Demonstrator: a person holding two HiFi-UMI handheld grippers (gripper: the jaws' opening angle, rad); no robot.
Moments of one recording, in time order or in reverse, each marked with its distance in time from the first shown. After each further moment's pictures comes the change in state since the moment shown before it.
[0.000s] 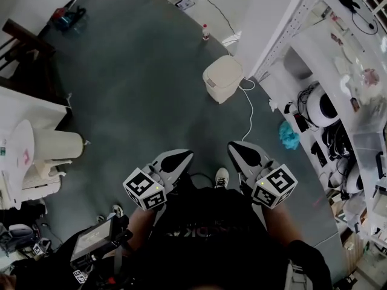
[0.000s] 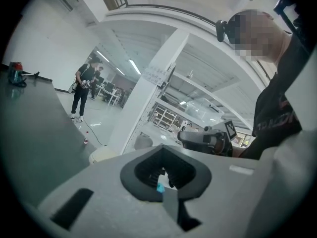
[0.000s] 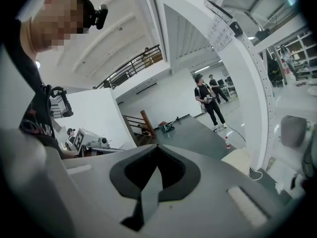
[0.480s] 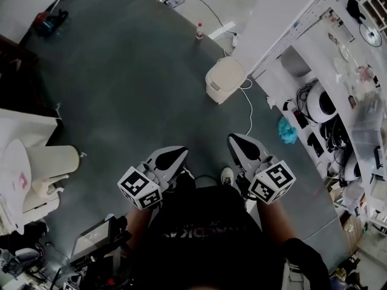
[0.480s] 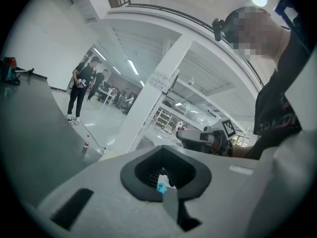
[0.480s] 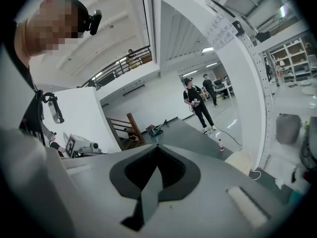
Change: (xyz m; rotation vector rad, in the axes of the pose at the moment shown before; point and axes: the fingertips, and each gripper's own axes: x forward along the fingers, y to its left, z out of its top) left arm -0.063 0.123 0.054 -0.001 0.006 -0.086; right arm 0.133 0.013 0.027 0.037 -0.050 -0.170
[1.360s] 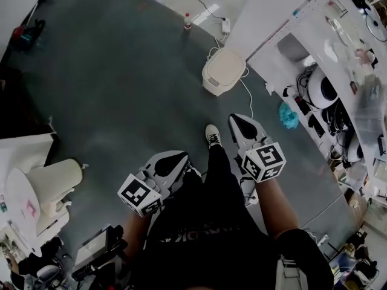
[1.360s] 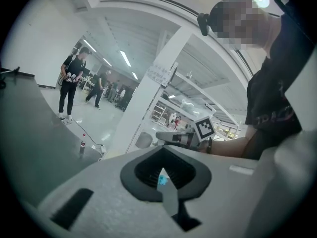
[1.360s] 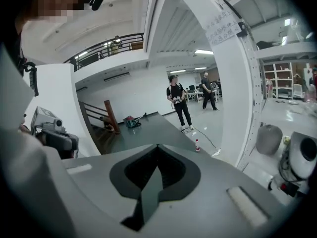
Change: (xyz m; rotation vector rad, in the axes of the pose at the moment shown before) left arm 0.005 0.071 0.013 0.053 0.127 -0.089; right arm 0.101 -0.092 -0.015 -0.092 0.073 -0.274
